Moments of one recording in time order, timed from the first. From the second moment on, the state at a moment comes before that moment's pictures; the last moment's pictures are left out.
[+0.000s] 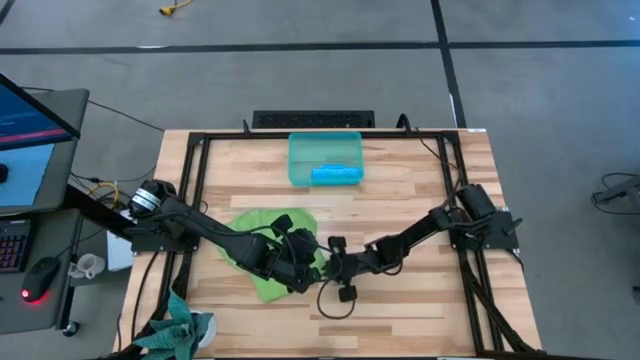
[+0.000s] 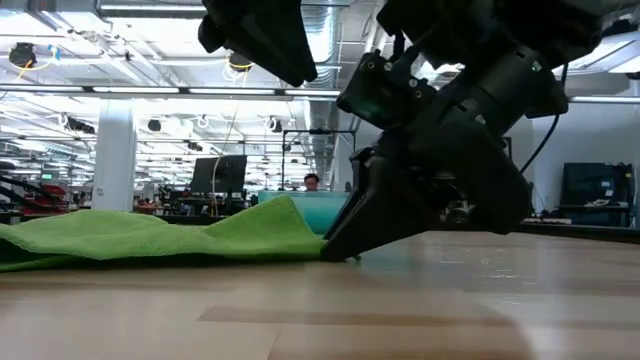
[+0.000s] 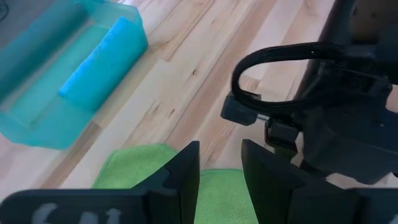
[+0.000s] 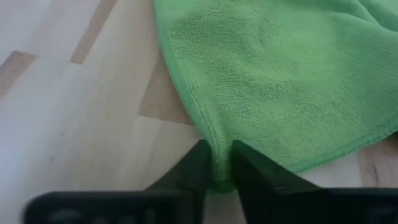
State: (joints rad) left arm -0.43 1.78 1.42 -0.72 -0.72 -0.74; right arm 0.34 2.01 0.96 0.25 0.20 -0.01
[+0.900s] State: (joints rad) left arm -0.48 1.95 1.42 -0.64 -0.55 -0.68; right arm 0.34 1.88 0.95 0.09 0.19 0.11
